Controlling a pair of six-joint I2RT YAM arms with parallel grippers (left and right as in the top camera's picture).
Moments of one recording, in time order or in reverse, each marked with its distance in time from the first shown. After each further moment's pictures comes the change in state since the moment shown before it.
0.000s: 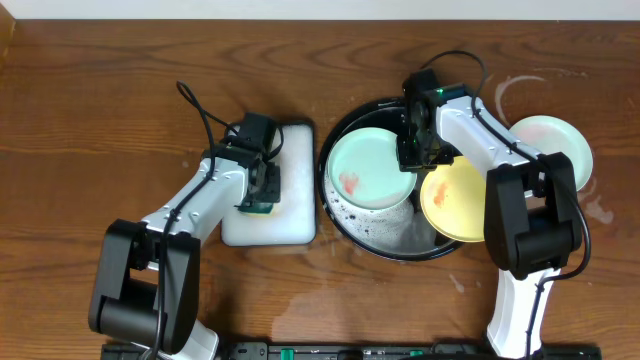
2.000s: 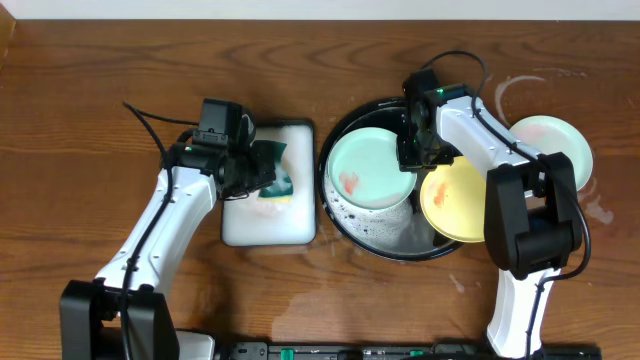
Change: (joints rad) left arm 0.105 -0.193 0.037 -0.066 0.361 -0.216; right arm 0.000 0.000 0.000 0.000 -0.002 0.007
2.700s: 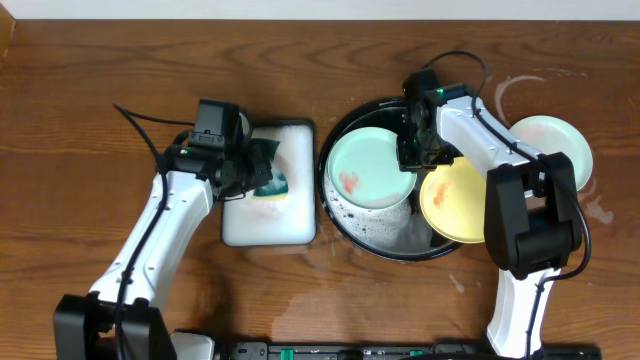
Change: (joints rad) left arm 0.004 -0.042 0.001 -0.007 -0.034 -0.023; right arm 0.000 0.000 0.000 0.000 -0.001 0.006
